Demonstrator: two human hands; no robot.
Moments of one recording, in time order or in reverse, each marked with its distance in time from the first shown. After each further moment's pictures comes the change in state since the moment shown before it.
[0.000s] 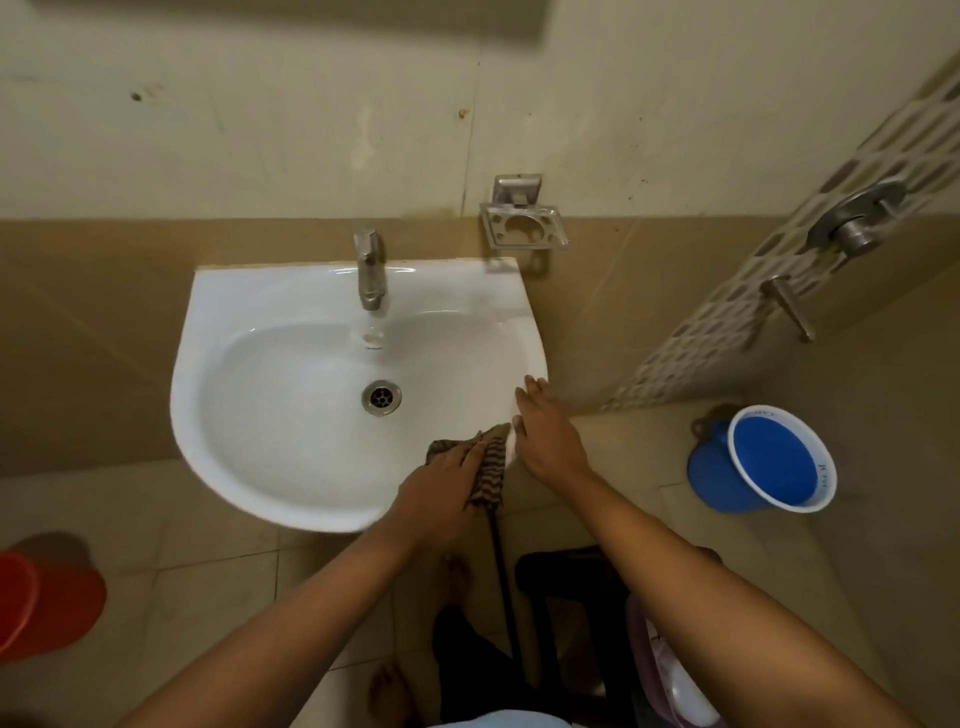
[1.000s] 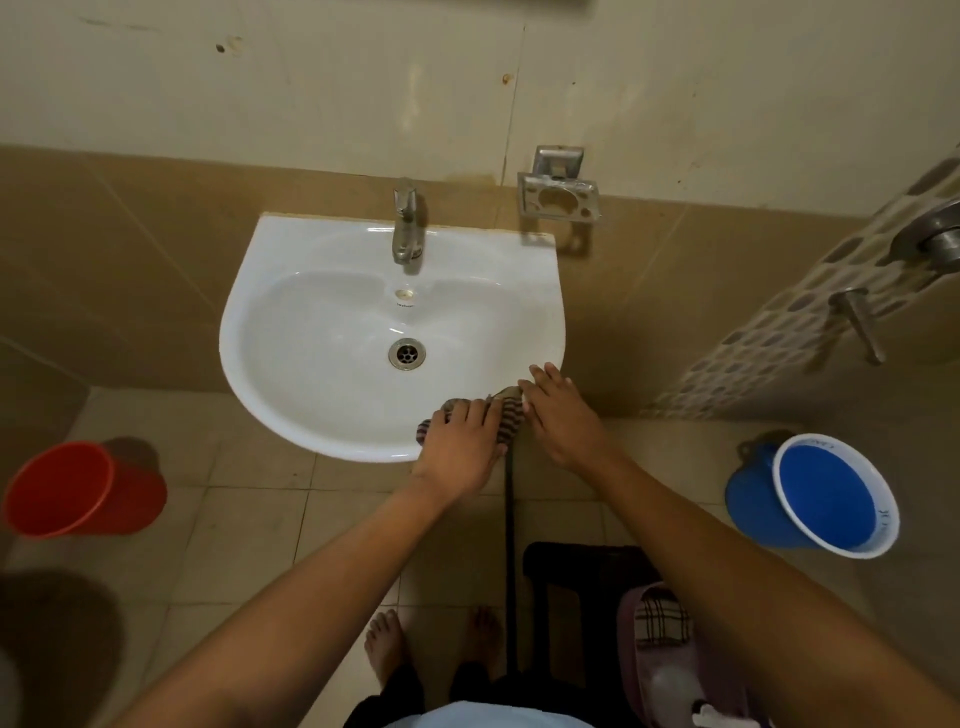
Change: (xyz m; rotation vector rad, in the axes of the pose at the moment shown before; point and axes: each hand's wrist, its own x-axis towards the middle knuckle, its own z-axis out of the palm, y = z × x) left_hand 0.007 0.047 0.018 0.433 0.146 -0.206; right_hand -0.015 0.034 -0.013 -0.138 -0.153 -0.286
